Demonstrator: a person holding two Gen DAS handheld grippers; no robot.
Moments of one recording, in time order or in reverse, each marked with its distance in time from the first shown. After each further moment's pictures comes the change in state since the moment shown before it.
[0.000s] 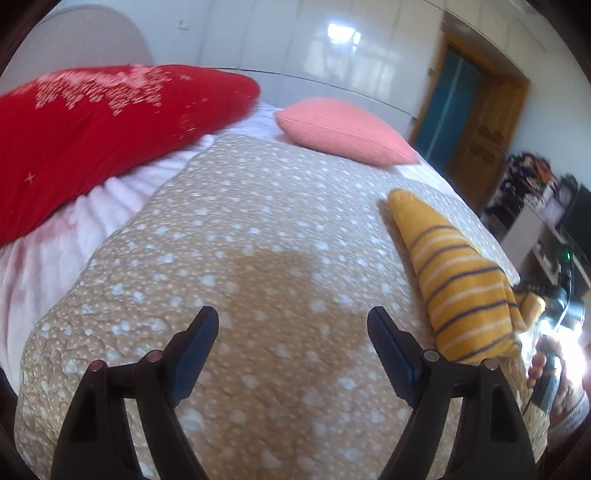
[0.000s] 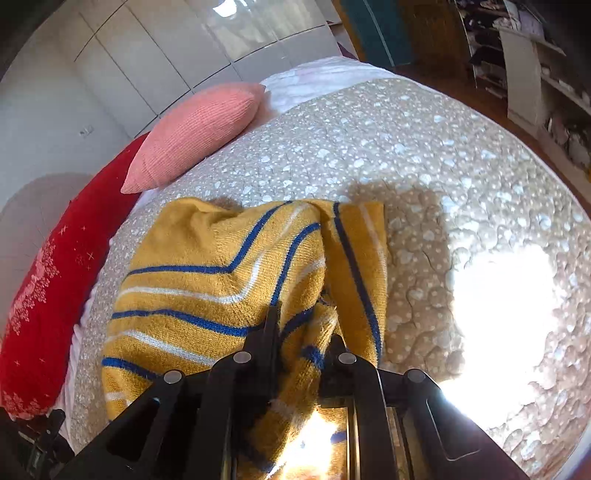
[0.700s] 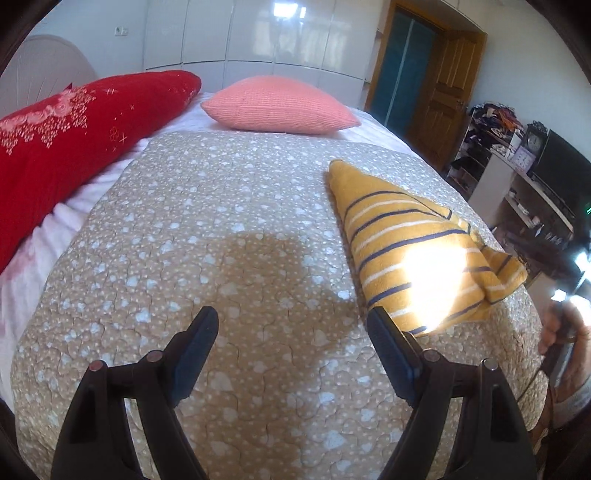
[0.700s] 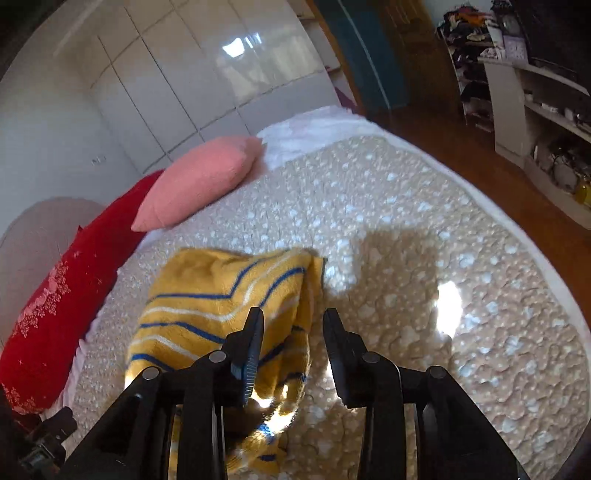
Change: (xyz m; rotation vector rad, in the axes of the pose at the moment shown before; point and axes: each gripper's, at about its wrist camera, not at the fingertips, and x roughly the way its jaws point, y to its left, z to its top) left arm 0.004 -0.074 -0.001 0.150 0.084 -0.088; right arm -0.087 -0.027 -0.004 -0.039 -0.222 -0.004
